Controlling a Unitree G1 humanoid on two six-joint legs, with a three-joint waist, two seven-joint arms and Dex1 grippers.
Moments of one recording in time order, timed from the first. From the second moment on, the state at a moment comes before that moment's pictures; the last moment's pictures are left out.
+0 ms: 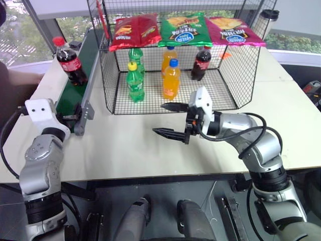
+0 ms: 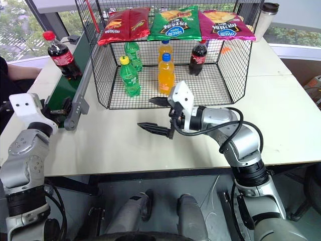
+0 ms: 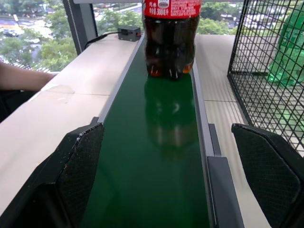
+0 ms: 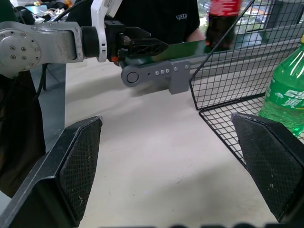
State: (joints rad) left arm -0.25 0.39 0.45 -0.21 -0.31 0.53 -0.12; right arm -0.56 -0.47 0.14 -0.32 0.51 0.63 0.86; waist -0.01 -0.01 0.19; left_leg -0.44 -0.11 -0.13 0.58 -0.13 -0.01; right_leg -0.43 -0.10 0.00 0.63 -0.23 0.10
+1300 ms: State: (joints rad) left arm -0.42 0.46 0.38 -0.17 -0.48 0.49 -0.28; right arm -0.57 -0.48 0.10 -0.32 0.54 0.65 0.81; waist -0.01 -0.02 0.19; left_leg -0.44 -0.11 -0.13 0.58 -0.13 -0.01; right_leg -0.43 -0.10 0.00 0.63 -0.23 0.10
